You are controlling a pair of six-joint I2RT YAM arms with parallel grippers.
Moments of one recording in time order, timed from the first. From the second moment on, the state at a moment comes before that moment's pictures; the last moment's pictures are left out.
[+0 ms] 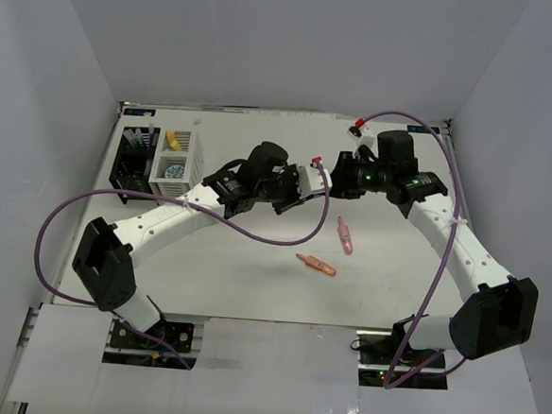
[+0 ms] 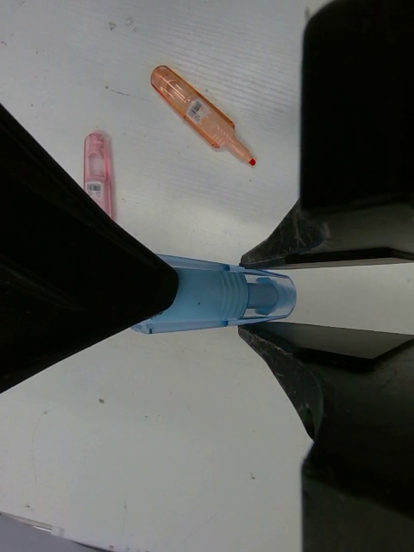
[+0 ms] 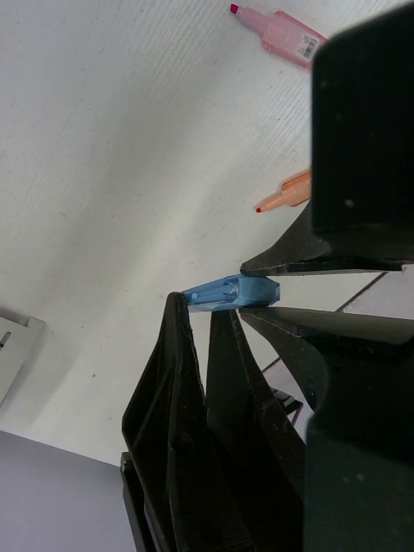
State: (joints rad) left arm -0.81 1.55 1.33 -0.34 0.24 0.52; right arm 0.40 1.35 1.22 -0.50 -0.60 0.33
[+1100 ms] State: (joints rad) left arm -0.86 1.45 1.22 -0.11 0.17 0.42; right arm 0.35 1.36 1.22 -0.53 -0.58 0.27
